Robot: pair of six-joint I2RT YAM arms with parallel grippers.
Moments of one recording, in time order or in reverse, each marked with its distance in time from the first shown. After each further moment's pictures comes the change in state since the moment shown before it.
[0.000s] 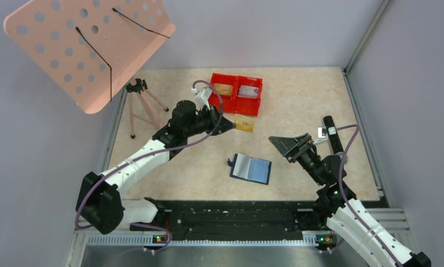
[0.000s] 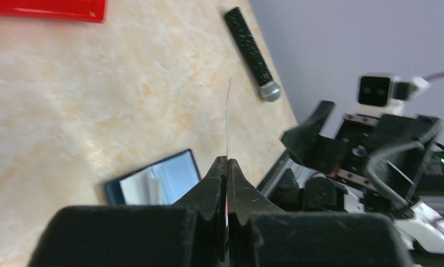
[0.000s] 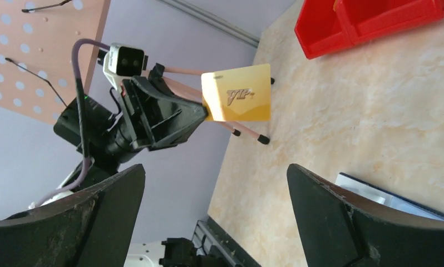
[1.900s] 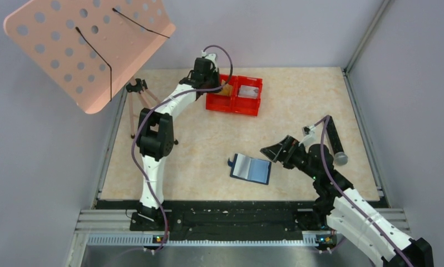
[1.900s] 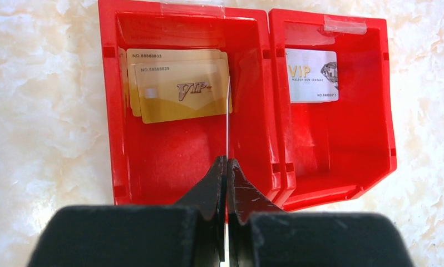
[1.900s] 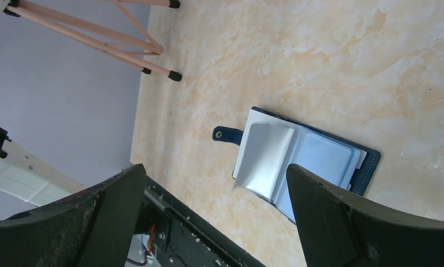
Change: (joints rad) left arm 0.224 0.947 1.006 -0.407 -0.299 0.459; right arm 0.000 0.148 0.109 -0.355 -0.083 -0.219
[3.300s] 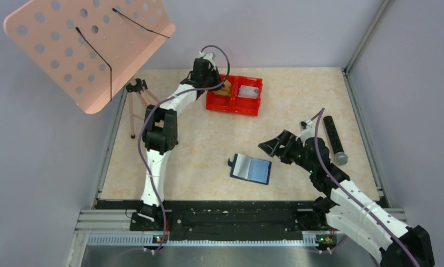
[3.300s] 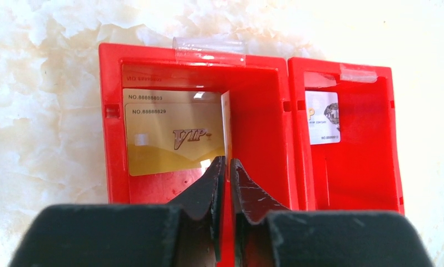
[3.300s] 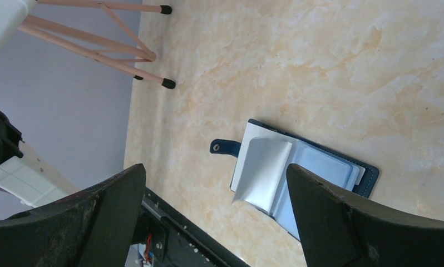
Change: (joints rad) left arm 0.052 0.162 0.101 0.127 0.113 -0.087; right arm 0.000 0.134 0.067 0.030 0.024 -0.025
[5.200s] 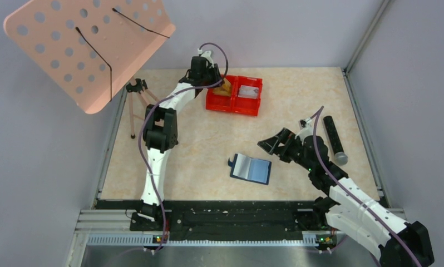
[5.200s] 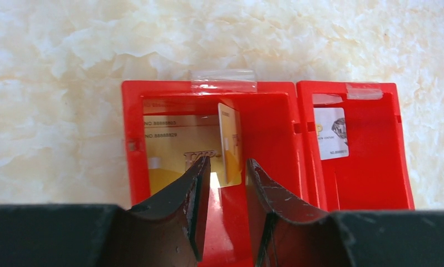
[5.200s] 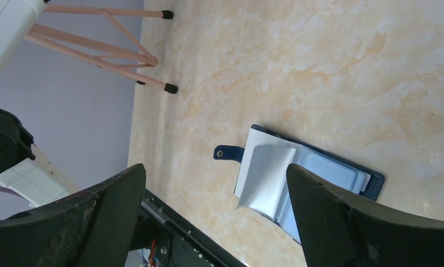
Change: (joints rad) left arm 0.019 0.046 0.071 0.015 0.026 0.033; right arm 0.000 0.040 0.008 0.023 0.007 0.017
